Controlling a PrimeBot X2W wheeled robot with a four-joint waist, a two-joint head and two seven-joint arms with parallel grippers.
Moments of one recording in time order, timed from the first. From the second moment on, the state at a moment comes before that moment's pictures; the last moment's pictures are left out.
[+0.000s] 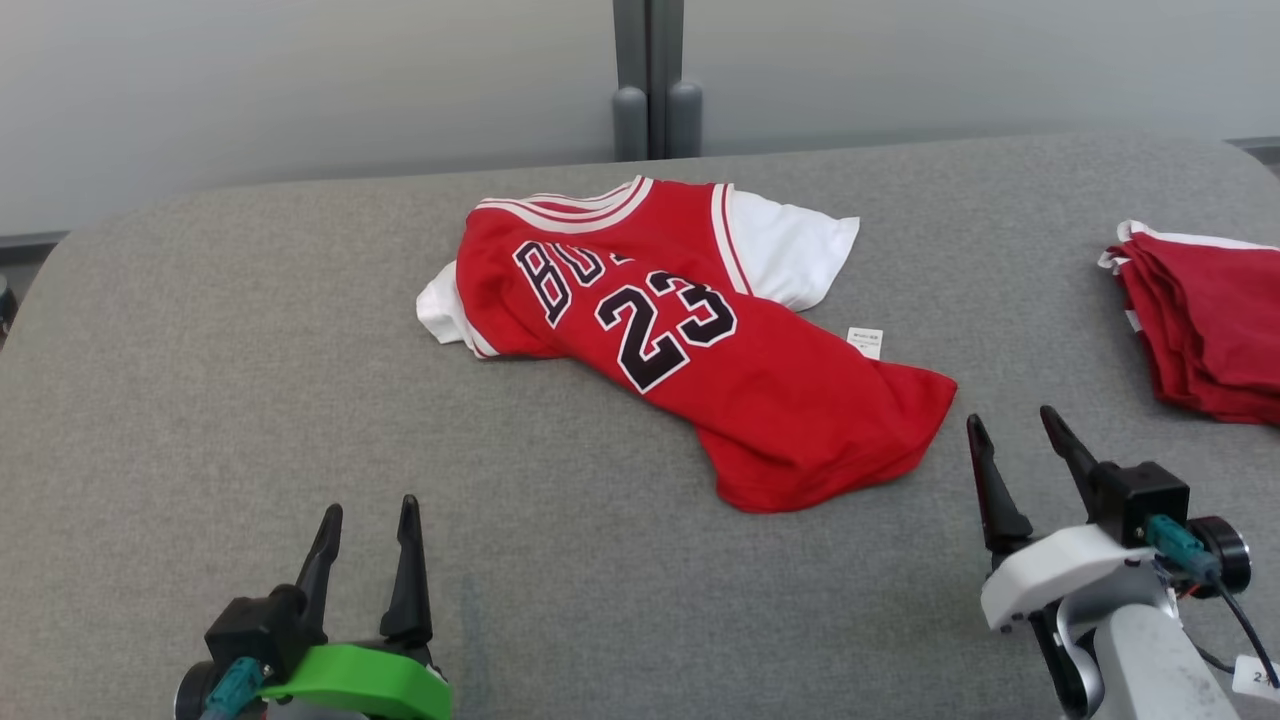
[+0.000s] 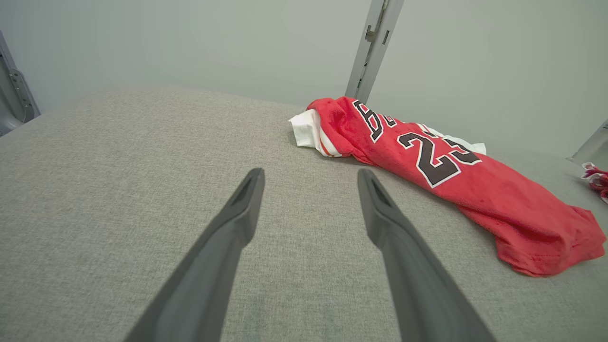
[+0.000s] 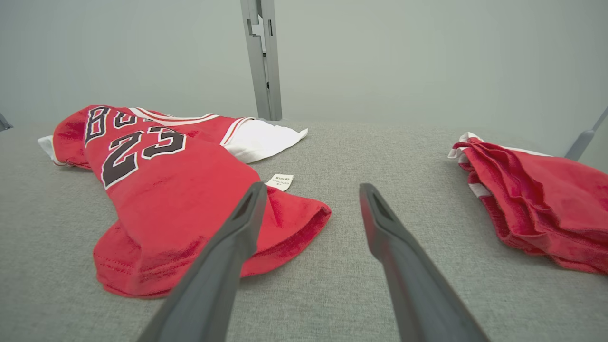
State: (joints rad) left arm -0.01 0.05 -0.11 0.26 -0.32 -0.10 -0.26; right arm -0.19 -0.05 -0.06 0.38 0.07 0.13 -0.26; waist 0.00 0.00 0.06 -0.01
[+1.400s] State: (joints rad) left arm -0.02 0.05 -0.11 0.27 -0.33 -0.09 -0.26; right arm -0.44 -0.05 0.09 0.33 -0.21 0.13 -0.26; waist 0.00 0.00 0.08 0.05
